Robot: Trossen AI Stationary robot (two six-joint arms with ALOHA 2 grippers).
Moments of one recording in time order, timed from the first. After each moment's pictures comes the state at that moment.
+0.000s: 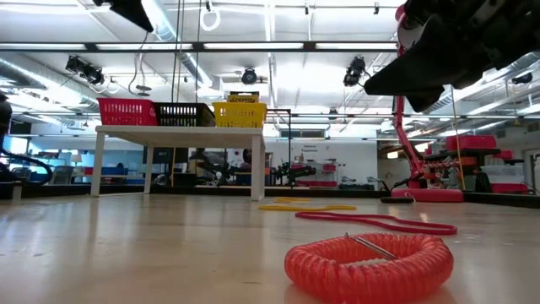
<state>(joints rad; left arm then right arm) 0.13 0.88 1.27 -1.08 -0.83 -0.16 0.52 1.43 0.52 0.49 0.50 0.33</state>
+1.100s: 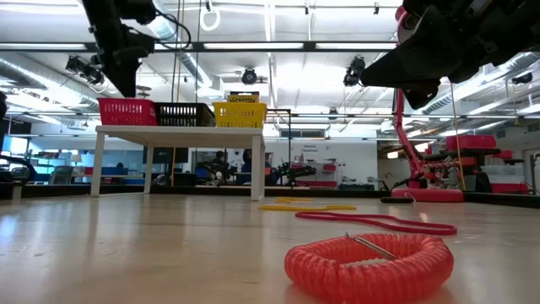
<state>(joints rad) 0.91 1.01 1.13 -1.11 -0.23 0.14 0.52 1.43 0.52 0.53 0.49 0.33</state>
